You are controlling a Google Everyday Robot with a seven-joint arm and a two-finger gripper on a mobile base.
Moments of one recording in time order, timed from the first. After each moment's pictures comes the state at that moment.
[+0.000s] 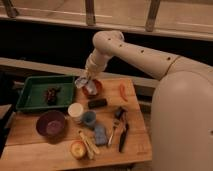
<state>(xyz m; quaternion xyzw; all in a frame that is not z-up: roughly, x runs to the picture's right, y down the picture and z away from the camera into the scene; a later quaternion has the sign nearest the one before) -0.073 -0.072 0.778 -0.32 0.03 0.68 0.66</state>
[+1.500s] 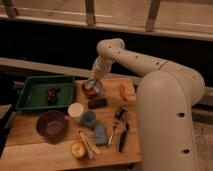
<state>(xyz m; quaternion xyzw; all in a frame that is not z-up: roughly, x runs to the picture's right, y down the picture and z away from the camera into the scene) -0.032 -0.068 0.852 -0.28 0.06 0.69 0.66</state>
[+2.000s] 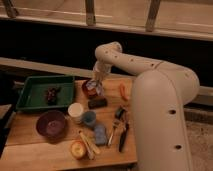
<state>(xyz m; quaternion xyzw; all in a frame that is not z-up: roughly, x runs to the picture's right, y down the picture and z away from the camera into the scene) -0.026 -0.054 0.894 -0.24 0.08 0.71 0.66</state>
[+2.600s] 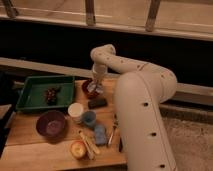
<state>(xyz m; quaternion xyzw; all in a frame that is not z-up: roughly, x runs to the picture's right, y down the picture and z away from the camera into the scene) -0.038 -0.051 0.935 -0.25 0.12 0.69 0.67</state>
